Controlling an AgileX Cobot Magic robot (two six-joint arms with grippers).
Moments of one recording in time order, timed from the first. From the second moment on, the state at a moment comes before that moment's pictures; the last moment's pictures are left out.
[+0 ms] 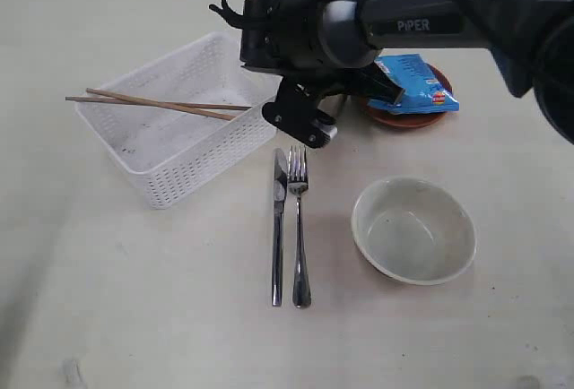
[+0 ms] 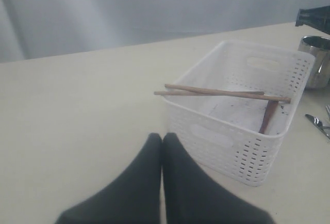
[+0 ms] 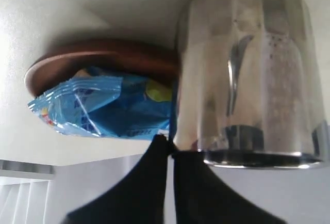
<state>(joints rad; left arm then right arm) -0.26 0.00 0.00 0.04 0.32 0.00 0.80 2.16 -1.50 -0.96 1.05 -1.17</state>
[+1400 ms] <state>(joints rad) -0.26 0.00 0.00 0.04 0.32 0.00 0.80 2.04 -1.50 -0.86 1.03 -0.91</state>
